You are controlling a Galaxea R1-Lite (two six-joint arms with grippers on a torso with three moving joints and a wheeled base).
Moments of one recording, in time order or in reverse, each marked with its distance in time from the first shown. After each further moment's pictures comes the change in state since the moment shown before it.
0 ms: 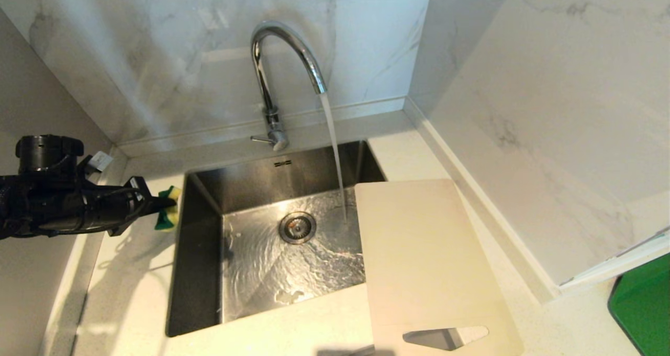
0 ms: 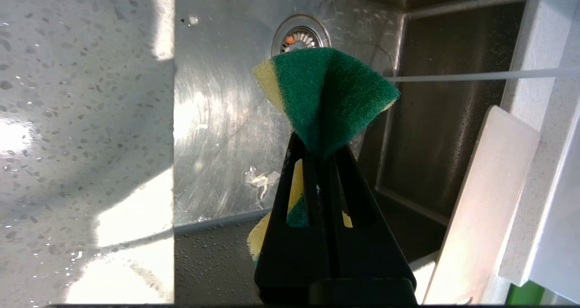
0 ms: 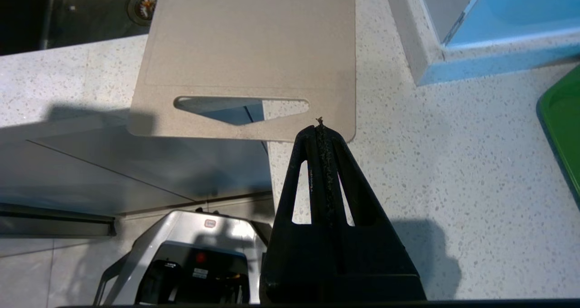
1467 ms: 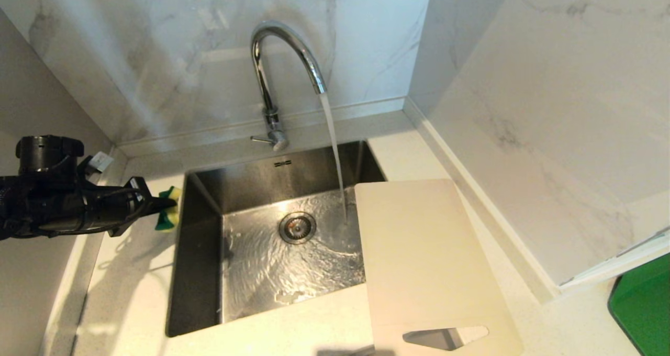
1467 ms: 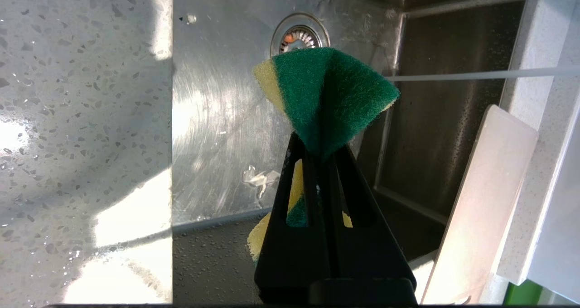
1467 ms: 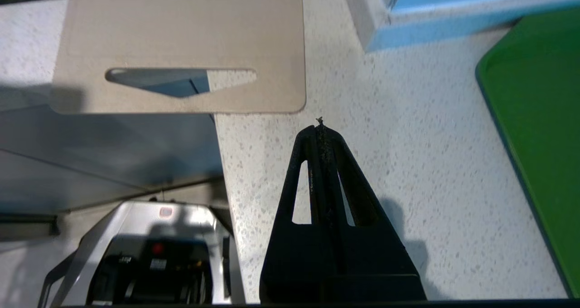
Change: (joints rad) left arm 0.000 -0.001 0.004 -0.003 -0.002 -0.003; right arm 0.126 -0.065 0.008 0.101 -0.263 -0.026
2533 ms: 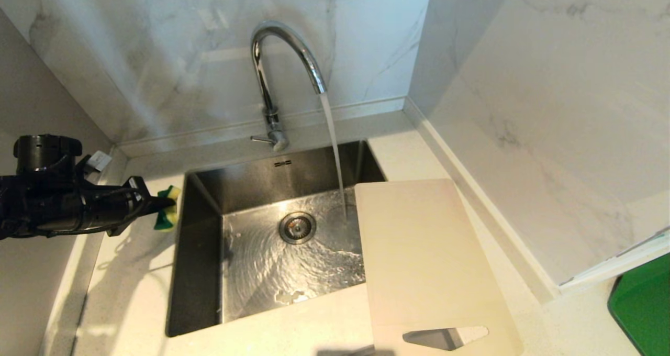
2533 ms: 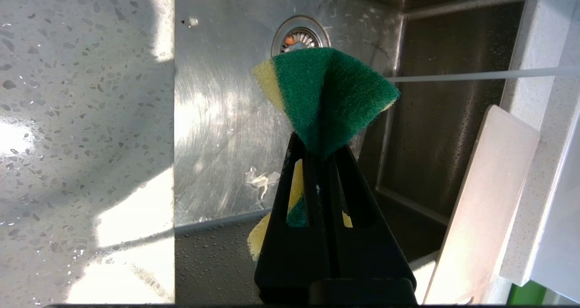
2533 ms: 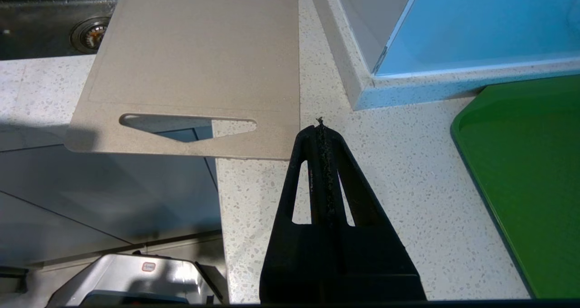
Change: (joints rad) left arm 0.001 -0.006 0.003 0.000 0.005 0.006; right arm 0.021 -0.214 0.010 -0.003 -0.001 -0.039
